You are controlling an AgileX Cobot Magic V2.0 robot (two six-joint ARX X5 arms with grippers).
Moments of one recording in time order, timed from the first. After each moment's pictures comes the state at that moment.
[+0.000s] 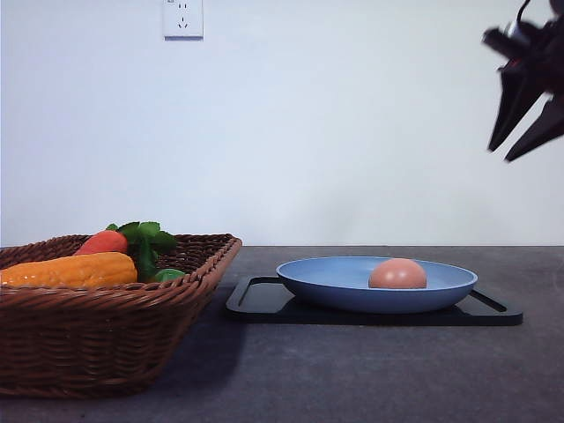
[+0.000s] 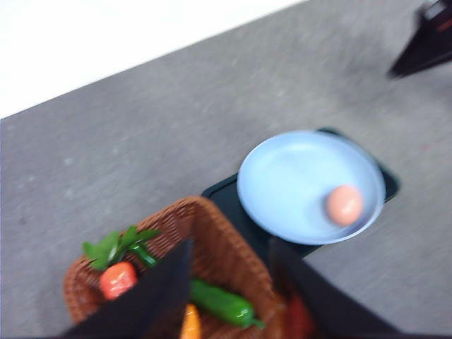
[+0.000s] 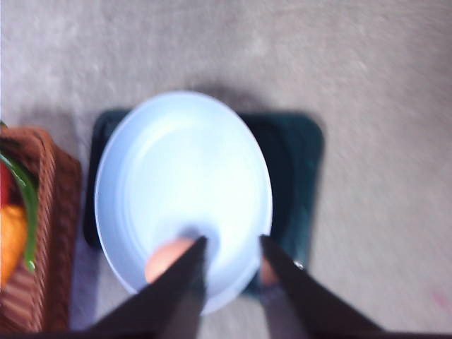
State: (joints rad) left_arx -0.89 0.99 1.18 -0.72 -0.37 -0.07; right_arx -0.04 1.57 1.40 -0.93 -0.52 0.10
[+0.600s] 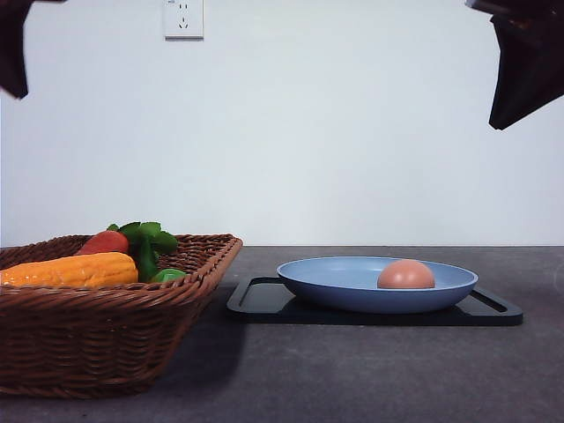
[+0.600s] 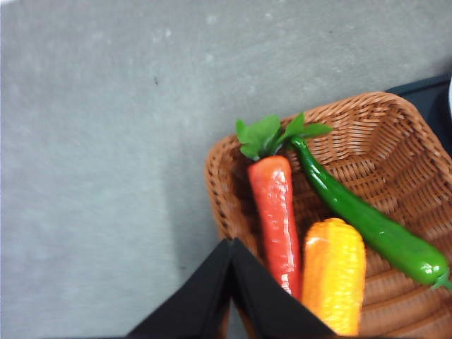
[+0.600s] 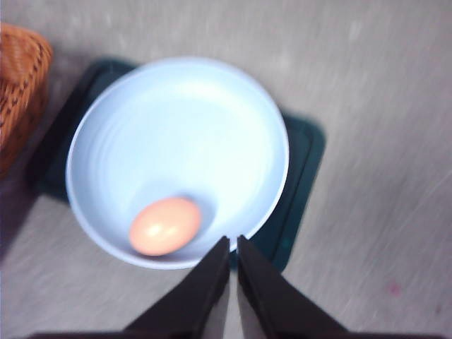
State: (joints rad) left_arx -0.43 0.97 0.91 -0.61 -0.28 -0.04; right_arx 0.39 1.01 0.84 -0.52 0.01 0.07
